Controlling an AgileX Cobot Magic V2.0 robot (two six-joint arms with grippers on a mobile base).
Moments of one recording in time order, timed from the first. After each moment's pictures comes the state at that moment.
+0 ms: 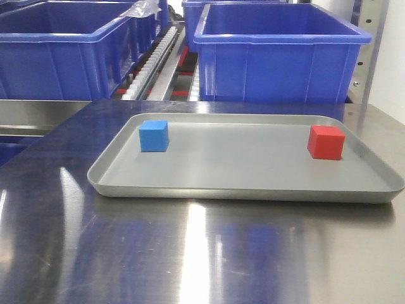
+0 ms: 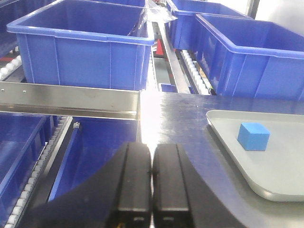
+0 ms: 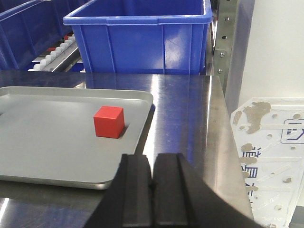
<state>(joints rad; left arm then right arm) -0.19 0.00 0.01 0.09 0.08 -0.20 0.11 -0.01 0.03 0.02 0.12 0.08</state>
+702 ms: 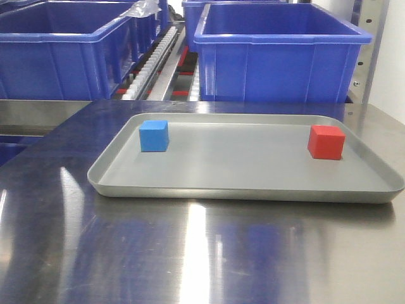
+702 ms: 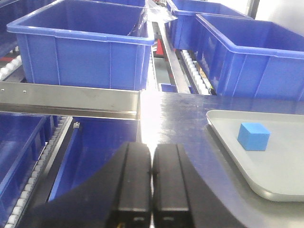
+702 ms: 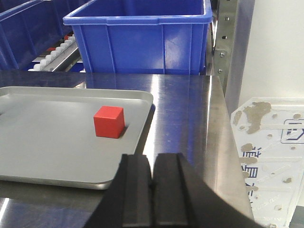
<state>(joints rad) -0.19 0.00 0.01 0.09 0.08 -0.20 0.11 -0.01 0.03 0.02 0.12 0.08</state>
